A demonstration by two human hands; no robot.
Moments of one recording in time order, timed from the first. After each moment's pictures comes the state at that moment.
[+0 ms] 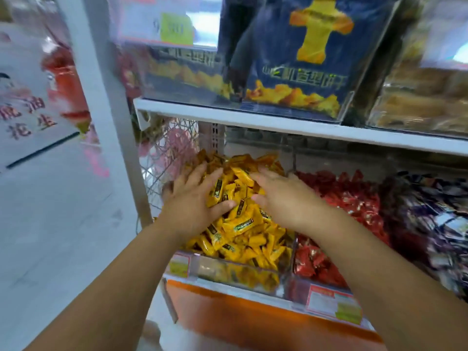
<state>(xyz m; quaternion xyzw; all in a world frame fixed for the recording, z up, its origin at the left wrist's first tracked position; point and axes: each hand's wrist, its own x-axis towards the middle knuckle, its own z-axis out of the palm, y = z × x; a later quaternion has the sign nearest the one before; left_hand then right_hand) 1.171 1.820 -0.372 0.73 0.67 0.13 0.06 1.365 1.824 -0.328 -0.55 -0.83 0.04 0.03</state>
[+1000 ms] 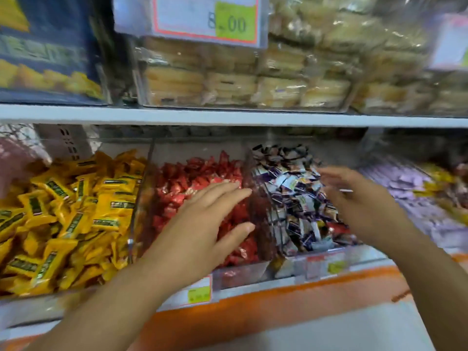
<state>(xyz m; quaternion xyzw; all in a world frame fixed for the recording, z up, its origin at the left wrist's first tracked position) 1.381 1.760 -0.359 0.90 0.32 0.26 0.14 1.638 1.687 -0.320 -0.75 -0.57 0.06 0.32</state>
